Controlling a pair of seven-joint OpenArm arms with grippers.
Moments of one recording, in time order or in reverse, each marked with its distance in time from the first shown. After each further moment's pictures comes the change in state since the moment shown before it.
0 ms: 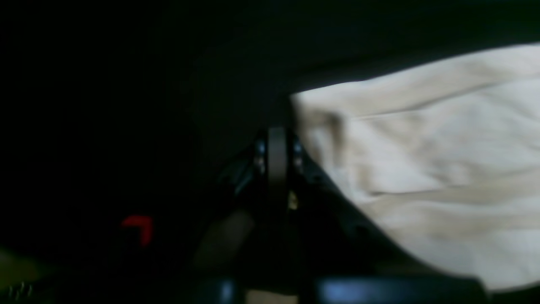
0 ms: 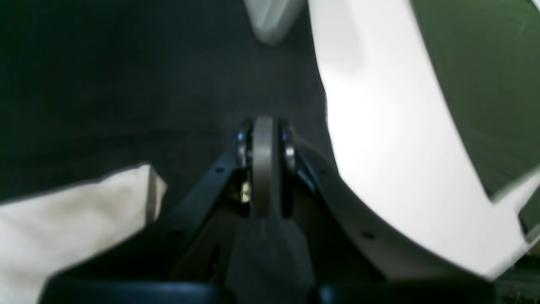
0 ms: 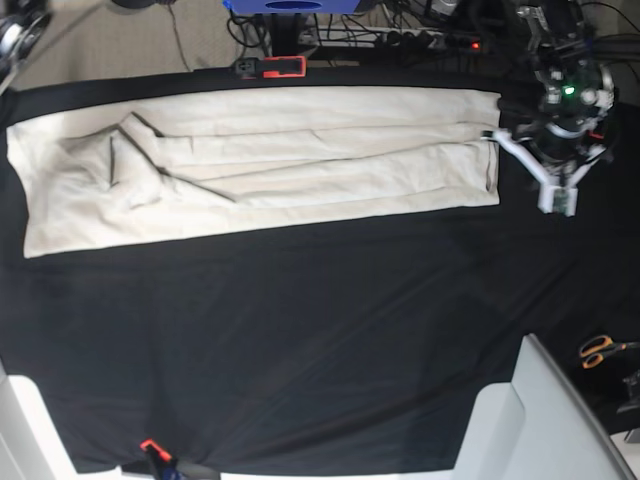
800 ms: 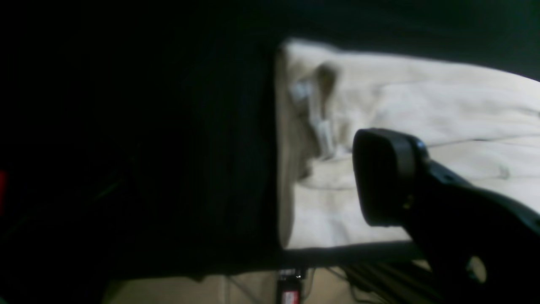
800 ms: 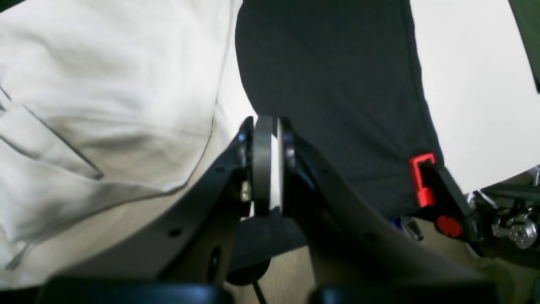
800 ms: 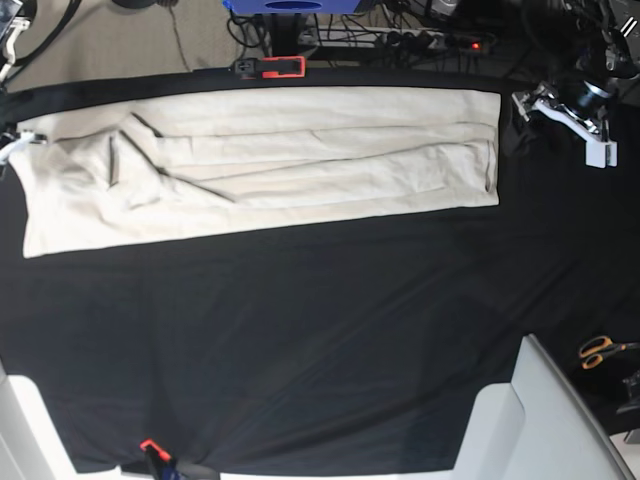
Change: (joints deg) left arm 2.6 -11.1 -7.2 -23.9 -40.8 -14.7 0.0; right arm -21.7 -14.4 2.5 18.7 0.8 0.8 -2.1
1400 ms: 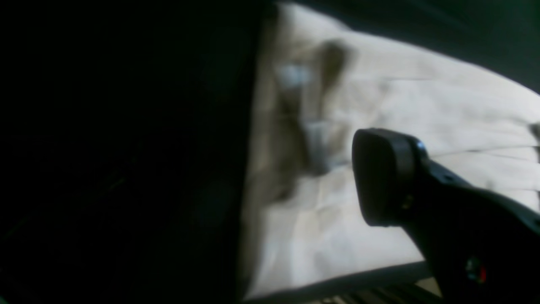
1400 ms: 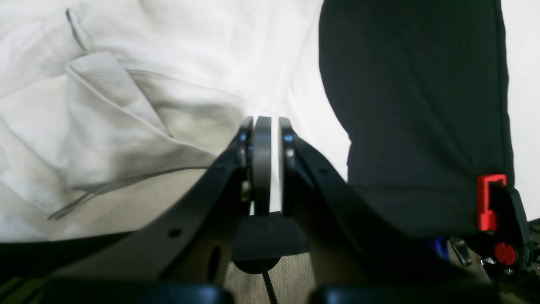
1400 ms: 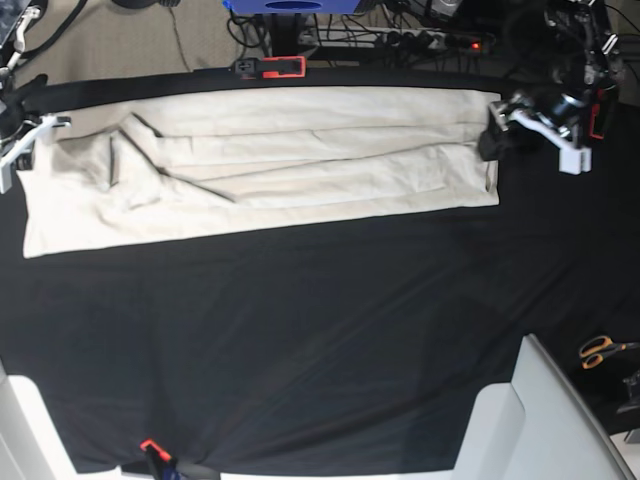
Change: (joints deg) left arm -5.1 0.4 5.3 -9.3 -0.5 -0.2 -1.1; right arm -0.3 -2.4 0.2 0.0 -0.2 10.5 -0.2
